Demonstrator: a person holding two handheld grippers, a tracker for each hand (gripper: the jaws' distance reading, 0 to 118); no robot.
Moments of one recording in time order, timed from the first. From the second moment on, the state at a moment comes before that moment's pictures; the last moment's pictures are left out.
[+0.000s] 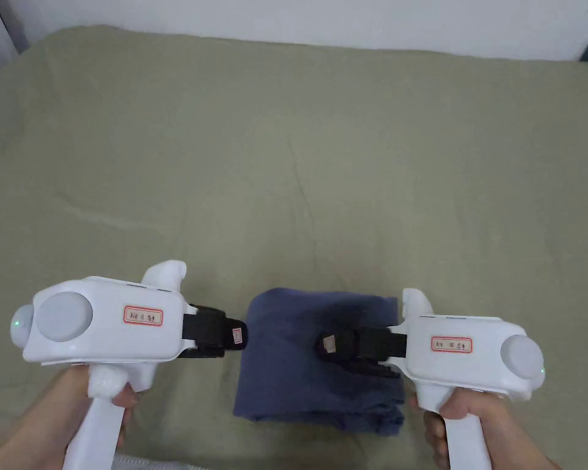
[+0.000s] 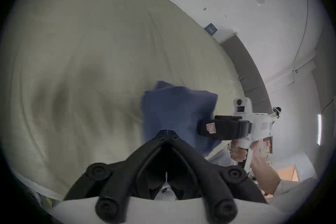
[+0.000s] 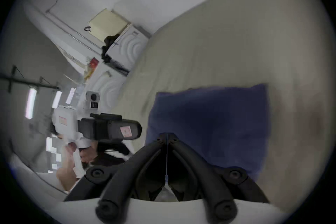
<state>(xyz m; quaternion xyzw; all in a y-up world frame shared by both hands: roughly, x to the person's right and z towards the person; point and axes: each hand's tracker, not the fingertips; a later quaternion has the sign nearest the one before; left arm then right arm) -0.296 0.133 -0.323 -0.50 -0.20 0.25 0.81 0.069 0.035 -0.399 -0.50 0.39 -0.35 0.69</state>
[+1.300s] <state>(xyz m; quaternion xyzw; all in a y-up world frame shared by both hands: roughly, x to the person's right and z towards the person) -0.270 0.095 -0.354 -0.51 -0.24 0.31 0.76 0.052 0.159 -0.288 -0.20 0.00 0.08 0.98</state>
